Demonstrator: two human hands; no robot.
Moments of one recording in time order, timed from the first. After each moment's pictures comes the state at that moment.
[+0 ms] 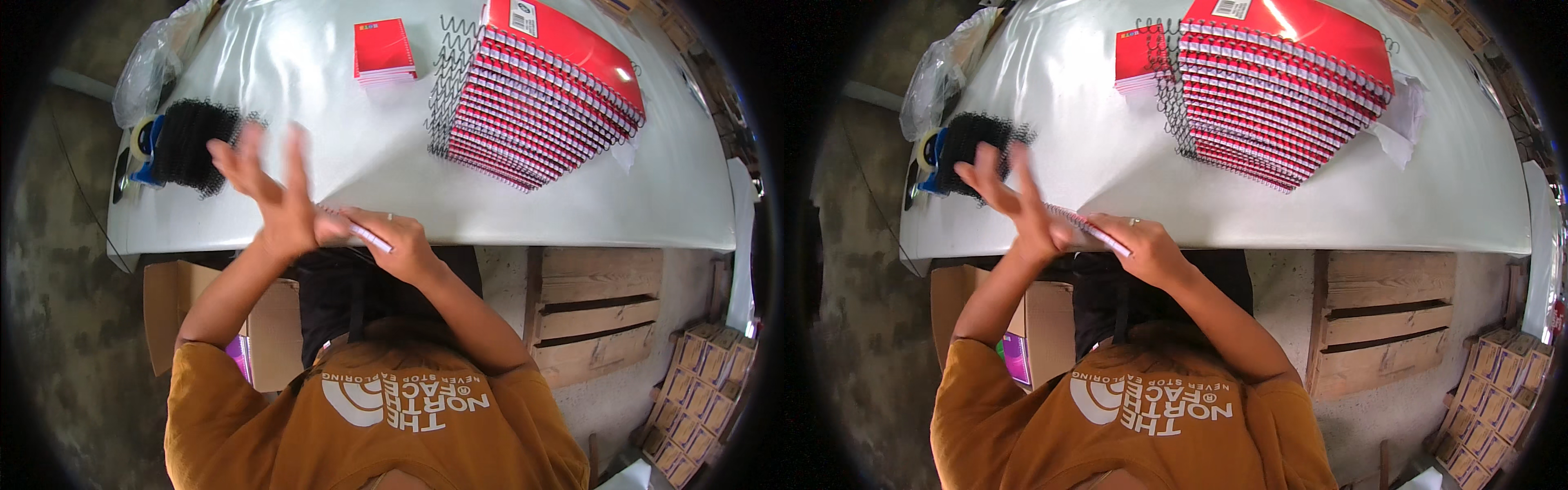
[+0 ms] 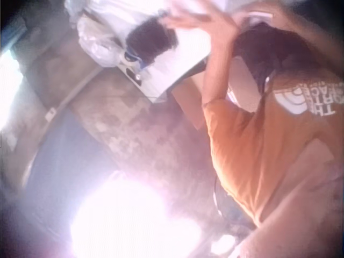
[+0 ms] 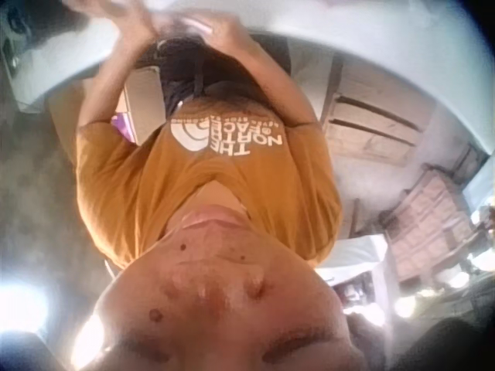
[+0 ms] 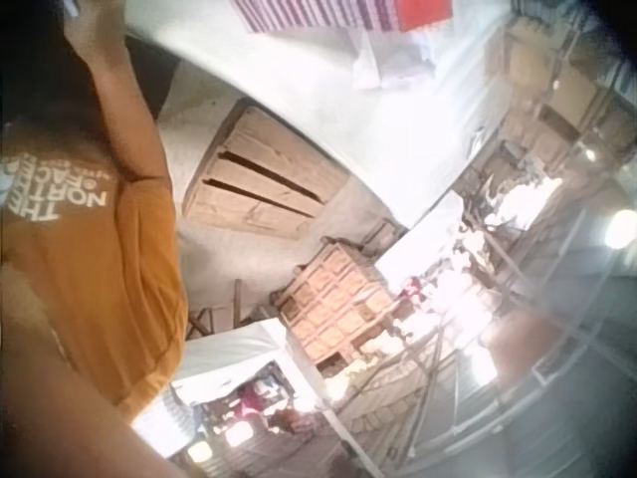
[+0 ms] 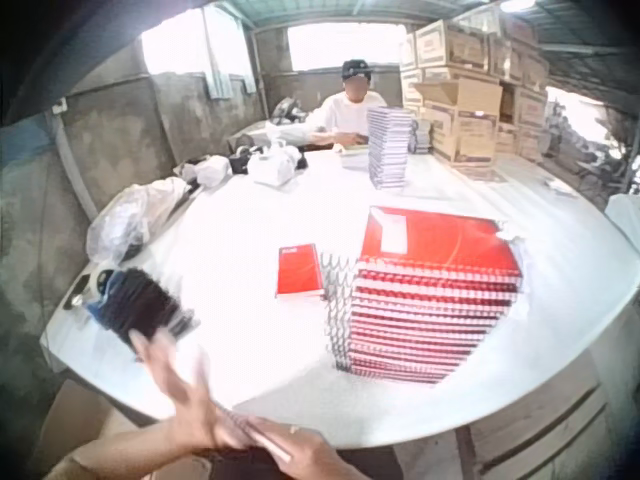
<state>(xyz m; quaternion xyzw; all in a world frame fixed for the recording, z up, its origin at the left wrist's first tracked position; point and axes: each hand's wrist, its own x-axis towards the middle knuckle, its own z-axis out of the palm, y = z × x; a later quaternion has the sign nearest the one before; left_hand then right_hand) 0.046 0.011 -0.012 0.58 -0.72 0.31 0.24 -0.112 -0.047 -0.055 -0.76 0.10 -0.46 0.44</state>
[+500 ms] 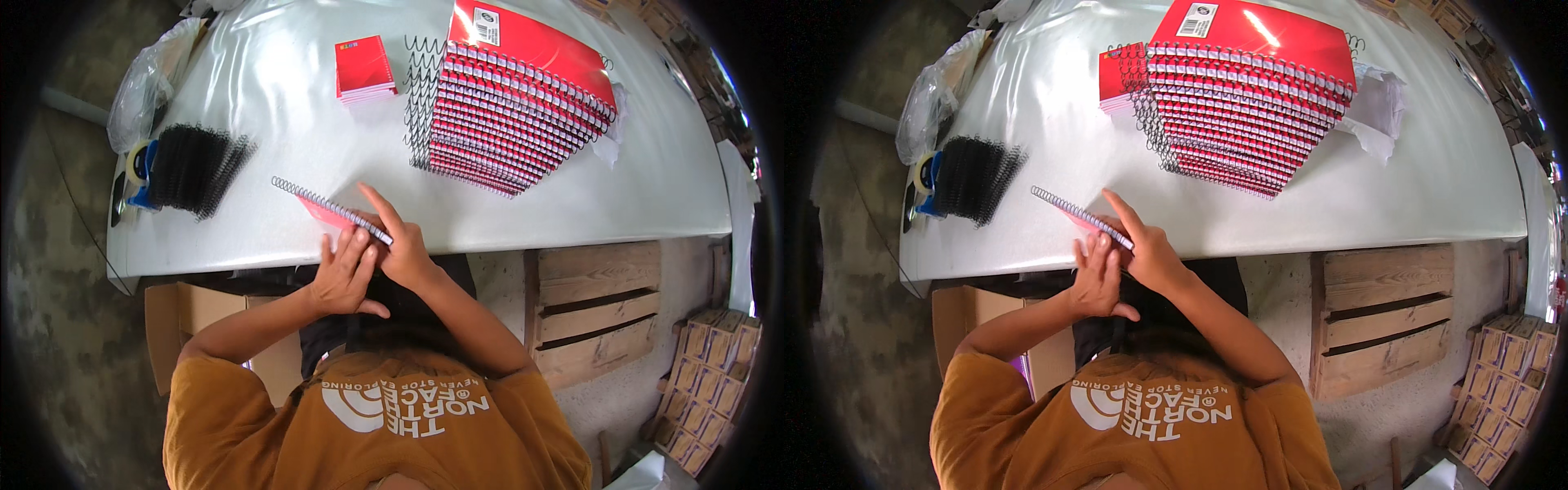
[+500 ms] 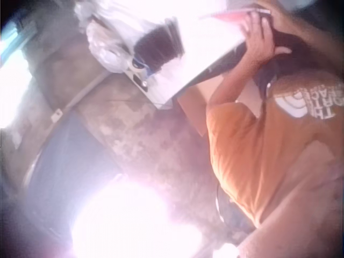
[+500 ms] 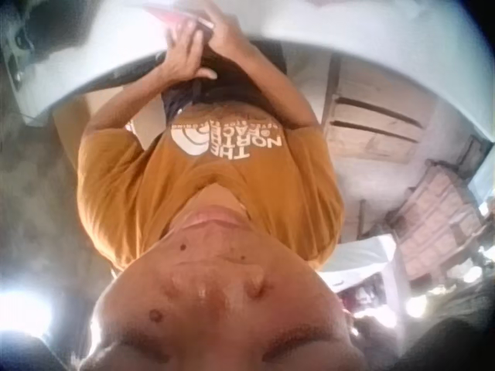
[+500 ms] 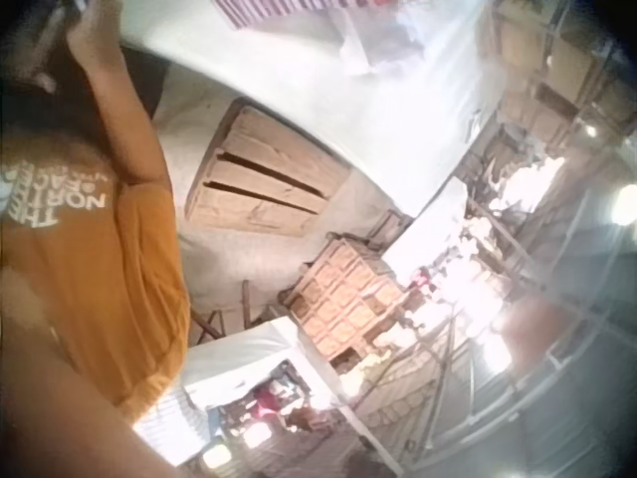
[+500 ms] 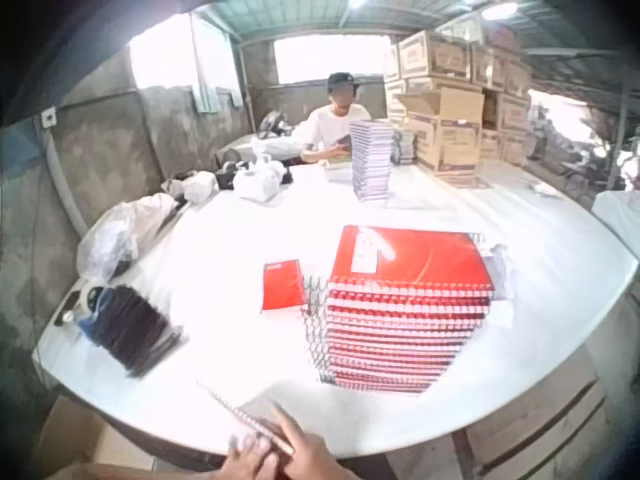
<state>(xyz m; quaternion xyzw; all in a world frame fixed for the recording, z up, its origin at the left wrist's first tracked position) 0.020 0.047 -0.090 0.50 -0.82 0.13 0.25 -0.114 -0.054 -0.057 -0.71 0.15 -0.40 0.56</state>
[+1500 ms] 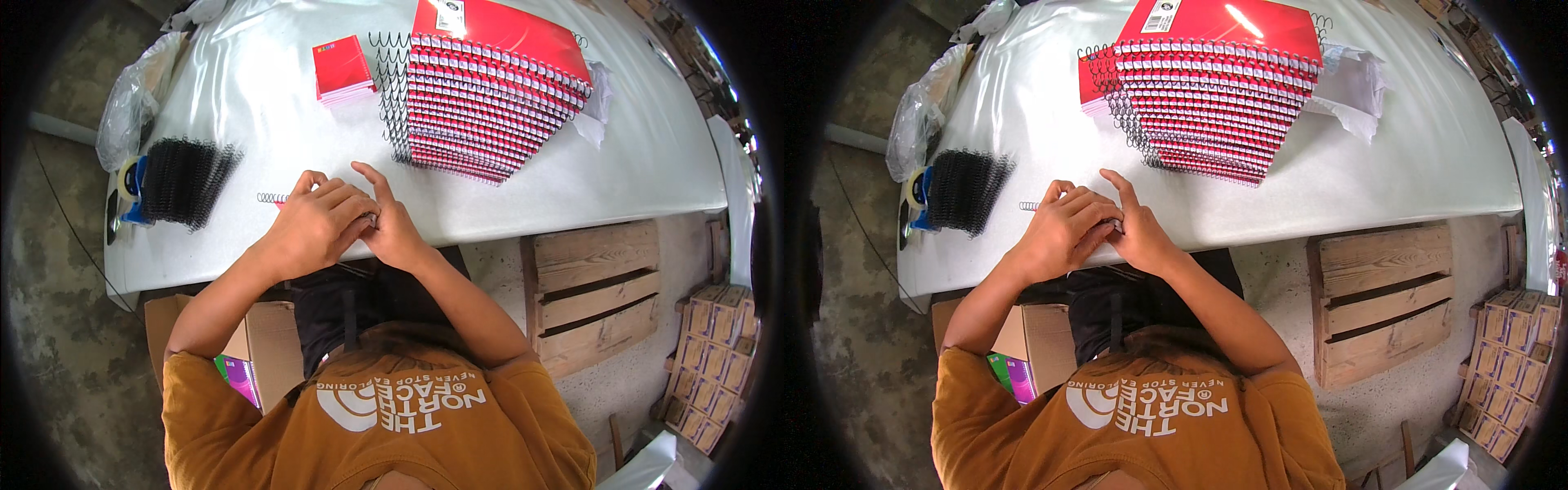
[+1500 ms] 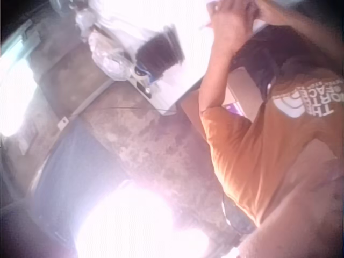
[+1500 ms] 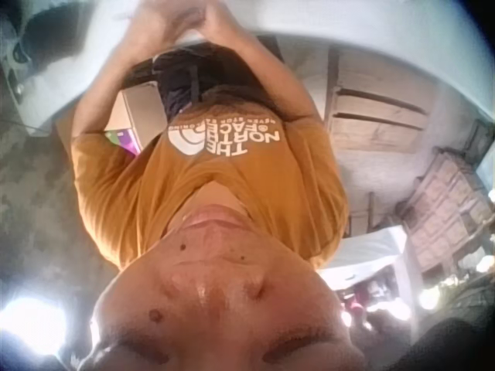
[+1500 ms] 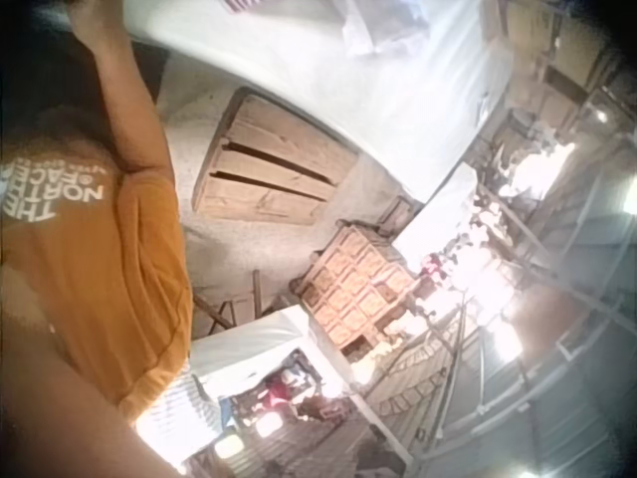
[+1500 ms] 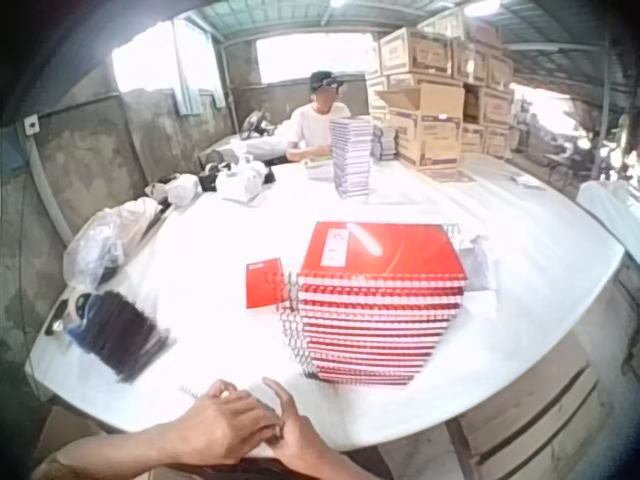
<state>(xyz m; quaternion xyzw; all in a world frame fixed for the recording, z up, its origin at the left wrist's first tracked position) 0.017 -0.023 0.045 0.52 -0.83 -0.06 0.18 -0.117 -0.073 -0.050 -0.71 0.21 -0.35 0.58</state>
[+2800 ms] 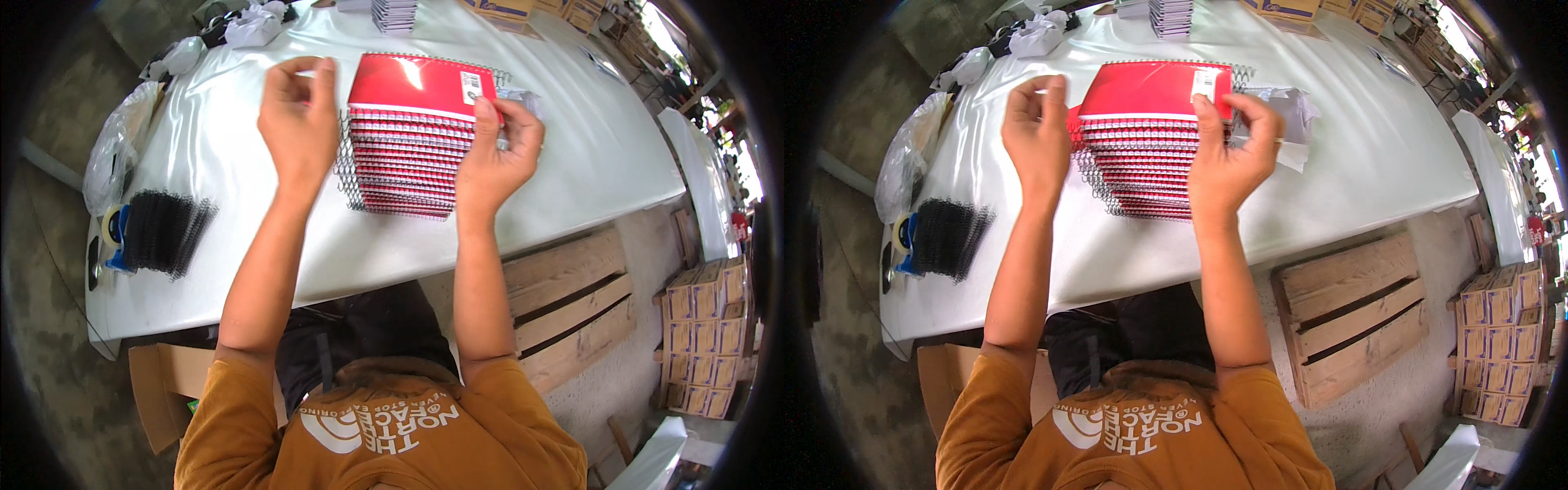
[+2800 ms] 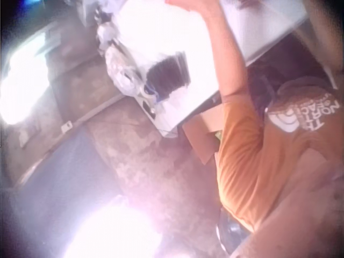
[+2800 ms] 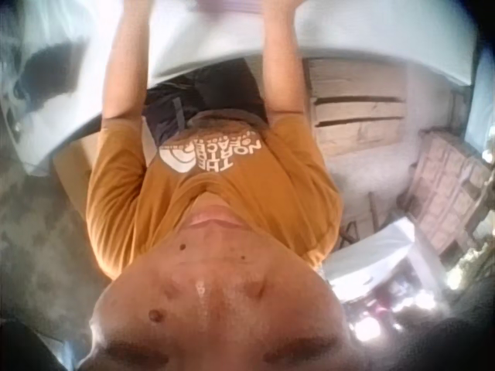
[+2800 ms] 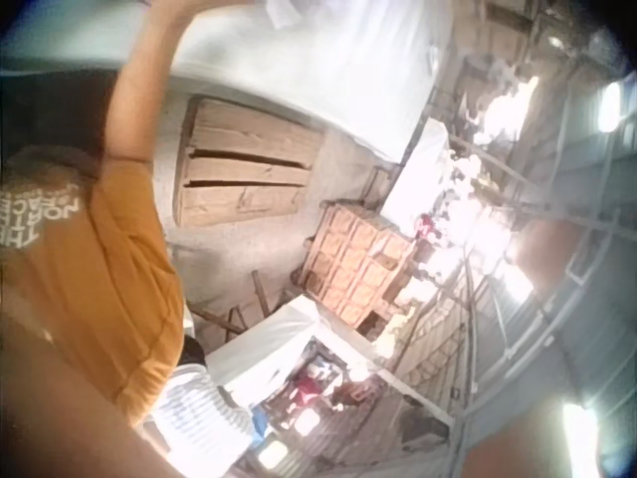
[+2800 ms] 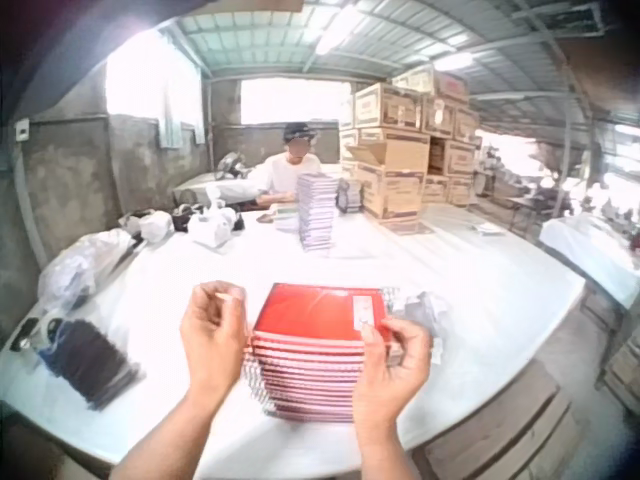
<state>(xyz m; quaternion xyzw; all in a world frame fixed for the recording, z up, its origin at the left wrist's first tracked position) -0.036 -0.147 0.111 0.58 -0.45 -0.02 0.68 -0.195 -0.182 0.073 -0.52 0.35 -0.77 0.13</state>
